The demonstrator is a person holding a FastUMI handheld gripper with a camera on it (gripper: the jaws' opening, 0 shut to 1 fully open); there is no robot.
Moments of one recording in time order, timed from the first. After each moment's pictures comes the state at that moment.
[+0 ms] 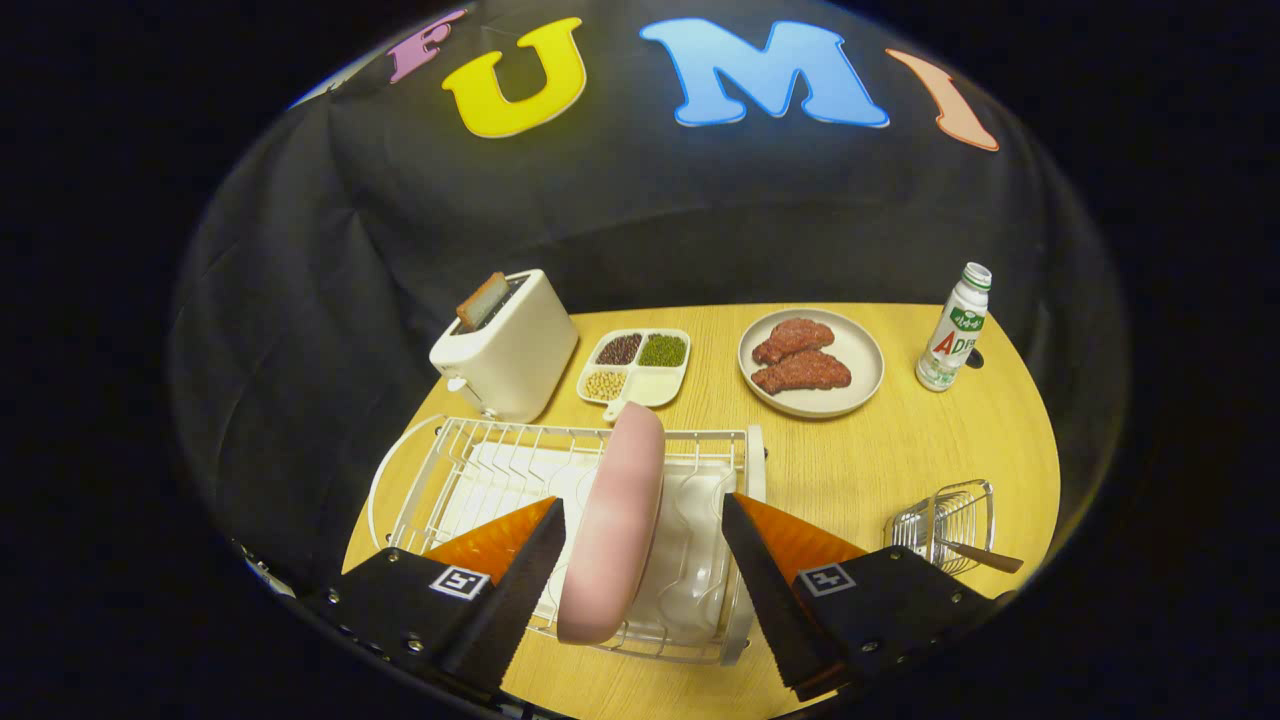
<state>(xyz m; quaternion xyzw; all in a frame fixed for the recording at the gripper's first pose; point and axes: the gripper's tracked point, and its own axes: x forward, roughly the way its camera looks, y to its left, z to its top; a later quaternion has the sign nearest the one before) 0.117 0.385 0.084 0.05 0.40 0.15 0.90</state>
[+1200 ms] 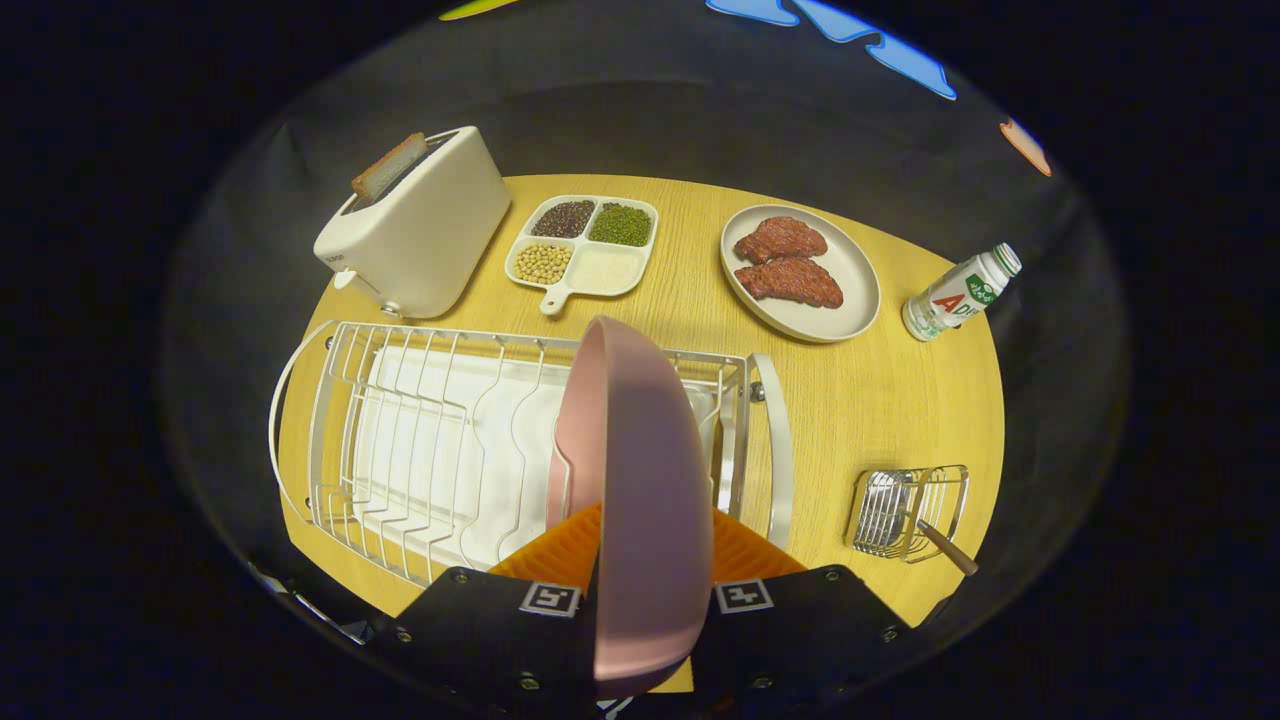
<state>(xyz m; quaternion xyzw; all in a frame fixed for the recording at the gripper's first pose) 0.130 0.389 0.045 -0.07 0.55 0.06 0.83</state>
